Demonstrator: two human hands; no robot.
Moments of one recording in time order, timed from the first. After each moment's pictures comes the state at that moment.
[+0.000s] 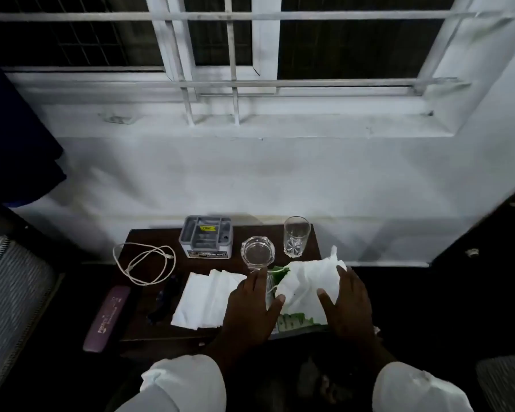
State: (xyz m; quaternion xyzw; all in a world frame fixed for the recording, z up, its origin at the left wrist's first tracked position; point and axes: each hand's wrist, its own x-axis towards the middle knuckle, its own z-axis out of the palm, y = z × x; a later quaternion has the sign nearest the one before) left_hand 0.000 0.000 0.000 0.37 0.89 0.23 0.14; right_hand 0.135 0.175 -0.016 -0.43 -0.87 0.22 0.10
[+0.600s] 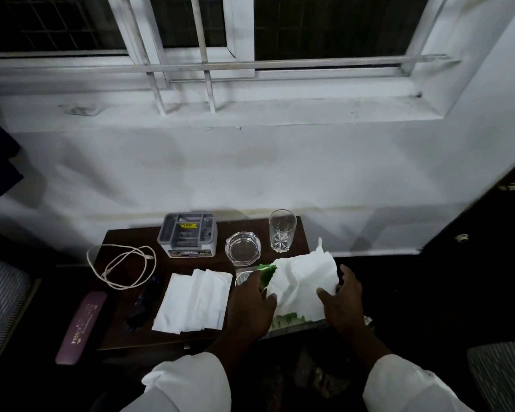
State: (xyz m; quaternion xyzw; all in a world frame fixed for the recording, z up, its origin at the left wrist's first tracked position) left_hand 0.009 0.042 -0.013 0.22 0.87 0.38 0.22; right_hand 0.128 0.200 -0.040 -0.53 -0.70 0.45 0.17
